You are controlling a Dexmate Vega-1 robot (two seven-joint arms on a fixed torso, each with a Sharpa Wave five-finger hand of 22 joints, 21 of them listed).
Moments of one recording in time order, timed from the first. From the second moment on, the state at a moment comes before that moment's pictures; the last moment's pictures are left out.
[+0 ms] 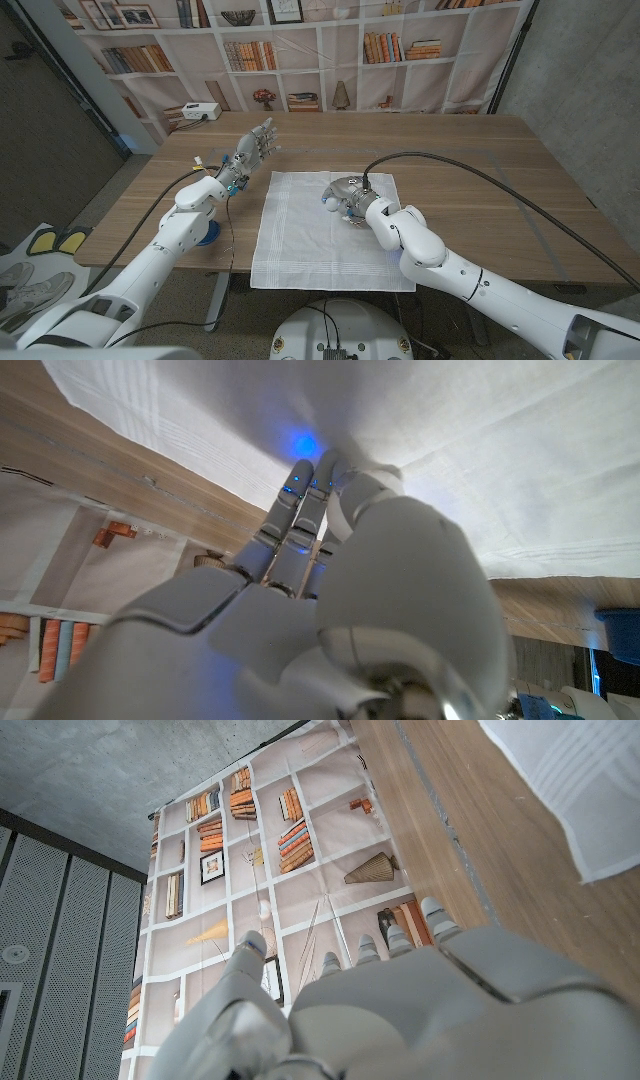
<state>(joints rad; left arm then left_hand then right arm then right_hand) 0.83 0.49 0.23 -1.24 -0.58 -0.26 -0.43 0.09 0.08 0.47 -0.06 0.18 -0.17 -0.17 0.19 0.18 -0.17 0.02 0.22 0.20 -0.17 0.09 0.20 0.20 -0.17 0.19 0.42 0.25 -0.82 -0.58 -0.92 -1.99 -1.04 -0.54 0.41 1.32 0.13 0.39 -0.13 0.18 0.66 -0.10 0.19 0.22 0.55 -0.07 0.27 0.29 0.76 -0.09 0.42 0.60 0.46 -0.05 0.90 0.19</state>
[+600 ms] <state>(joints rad) 0.84 0.49 0.22 -1.25 -0.59 -0.26 -0.44 0.09 0.08 0.47 -0.06 0.18 -0.17 -0.17 0.19 0.18 -0.17 0.02 0.22 0.20 -0.17 0.09 0.20 0.20 -0.17 0.19 0.42 0.25 -0.81 -0.57 -0.94 -2.02 -1.15 -0.64 0.57 1.24 0.15 0.45 -0.15 0.19 0.37 -0.15 0.17 0.20 0.36 -0.08 0.19 0.27 0.64 -0.06 0.29 0.55 0.40 -0.04 0.90 0.17</state>
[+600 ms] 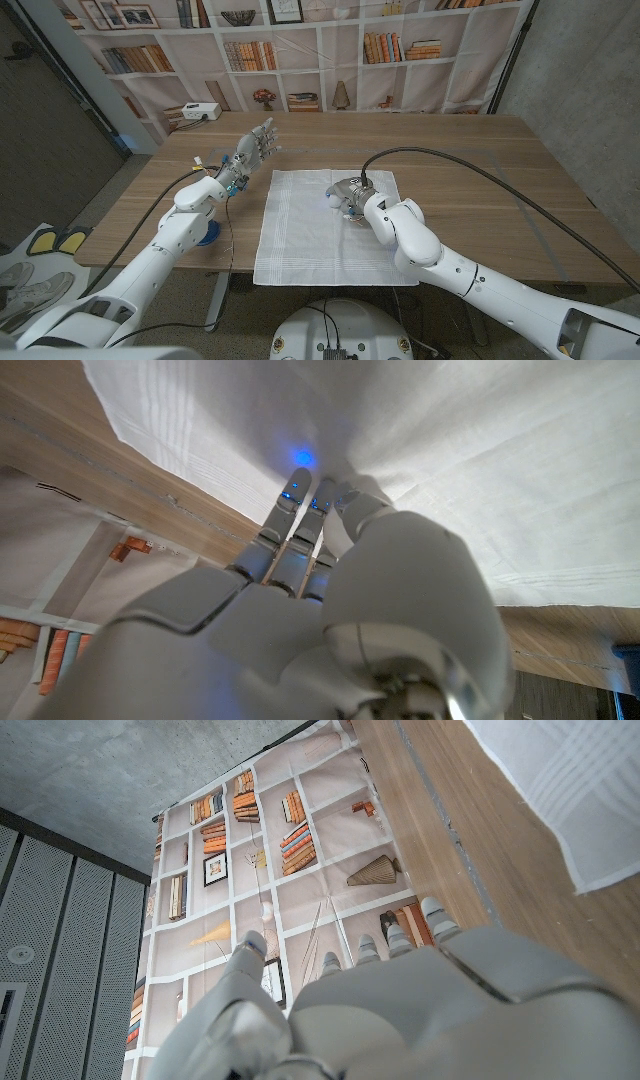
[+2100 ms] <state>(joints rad) 0.82 0.49 0.23 -1.25 -0.58 -0.26 -0.44 0.09 0.08 0.47 -0.06 0.18 -0.17 -0.17 0.19 0.18 -0.17 0.02 0.22 0.20 -0.16 0.09 0.20 0.20 -0.17 0.19 0.42 0.24 -0.88 -0.55 -0.81 -2.05 -1.19 -0.70 0.42 0.93 0.07 0.41 -0.04 0.18 0.36 -0.12 0.21 0.20 0.34 -0.06 0.22 0.25 0.64 -0.06 0.27 0.59 0.41 0.03 0.90 0.17</state>
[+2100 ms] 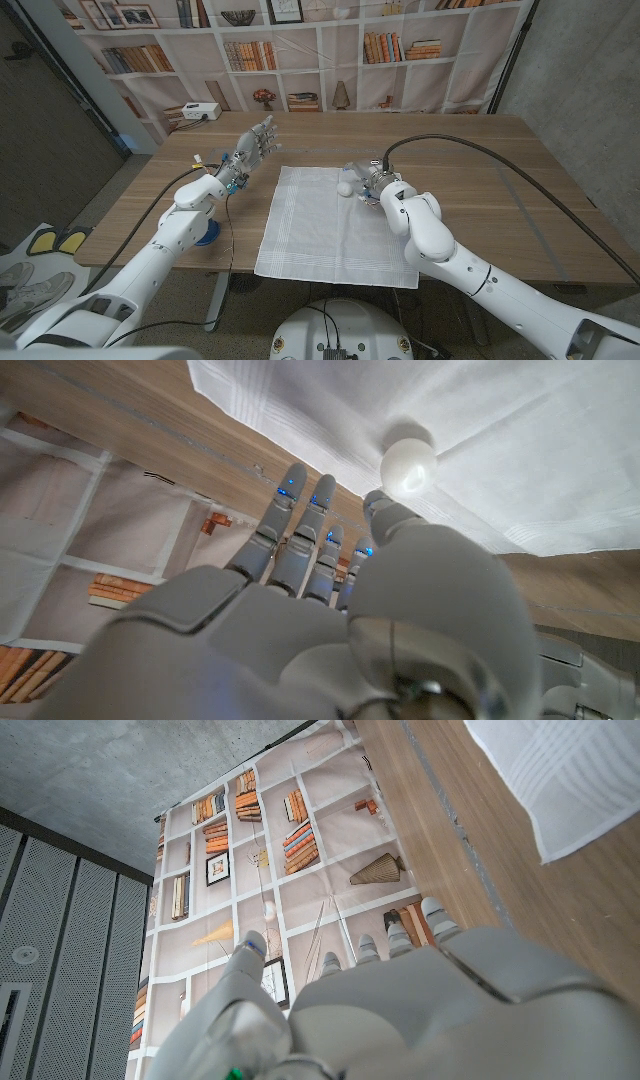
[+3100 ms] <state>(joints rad) 0.85 0.50 0.22 -1.29 -0.58 -0.25 -0.41 0.09 0.08 0.47 -0.06 0.18 -0.17 -0.17 0.19 0.18 -0.17 0.02 0.22 0.20 -0.16 0.10 0.20 0.20 -0.17 0.19 0.42 0.24 -0.82 -0.40 -0.81 -1.80 -1.44 -0.92 0.45 0.75 -0.01 0.31 0.02 0.22 0.46 -0.09 0.23 0.20 0.42 -0.05 0.25 0.26 0.60 -0.06 0.27 0.59 0.37 0.06 0.85 0.17</state>
